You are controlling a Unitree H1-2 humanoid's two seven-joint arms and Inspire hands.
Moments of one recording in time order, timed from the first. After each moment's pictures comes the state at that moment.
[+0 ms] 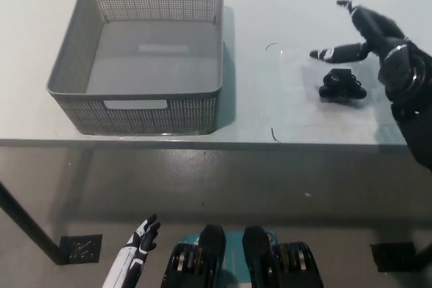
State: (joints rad) left_arm 0.15 0.09 -0.10 -0.04 0.14 -0.05 -0.06; right_arm -0.94 -0.35 0.32 0.65 -0.61 0.34 0.24
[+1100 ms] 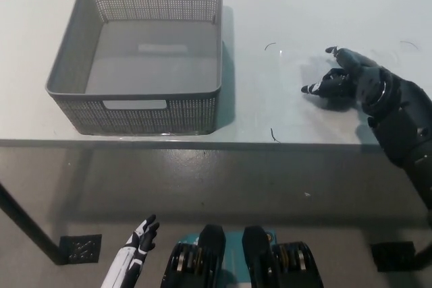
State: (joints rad) left_arm 0.15 0.10 -0.11 -0.04 0.14 -0.05 -0.06; right_arm -1.03 -0.26 0.34 1.06 -0.56 0.25 0.18
